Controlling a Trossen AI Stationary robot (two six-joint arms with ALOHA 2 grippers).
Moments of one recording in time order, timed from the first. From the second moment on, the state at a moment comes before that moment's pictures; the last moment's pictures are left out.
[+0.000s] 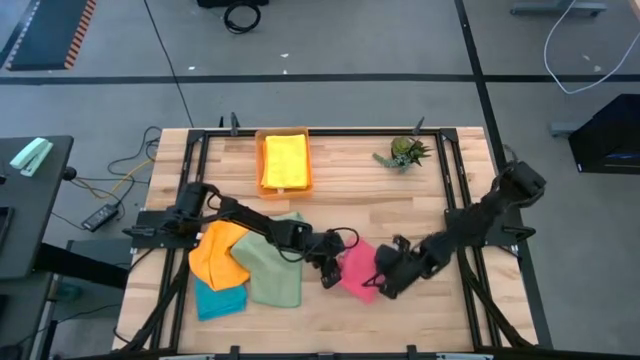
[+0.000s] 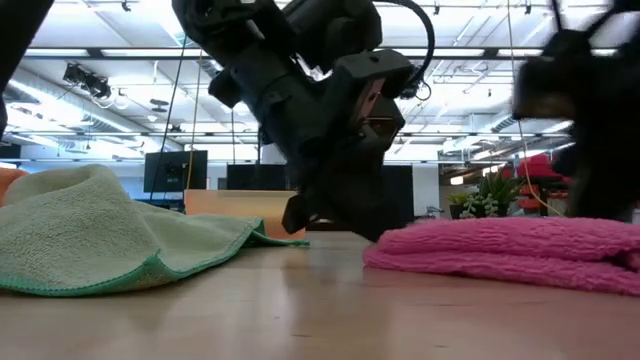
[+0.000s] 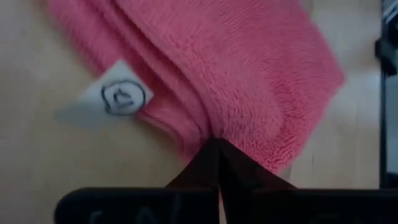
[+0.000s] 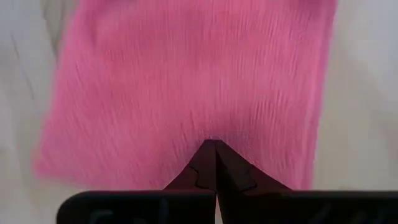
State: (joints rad) left arm -0.20 2.10 1.26 0.03 0.14 -0.69; right arm 0.58 1.57 0.71 -0.30 0.33 0.94
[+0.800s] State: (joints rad) left arm -0.12 1.98 1.26 -0.01 0.02 -0.88; right arm 0.82 1.21 0.71 -0.58 0.46 1.82
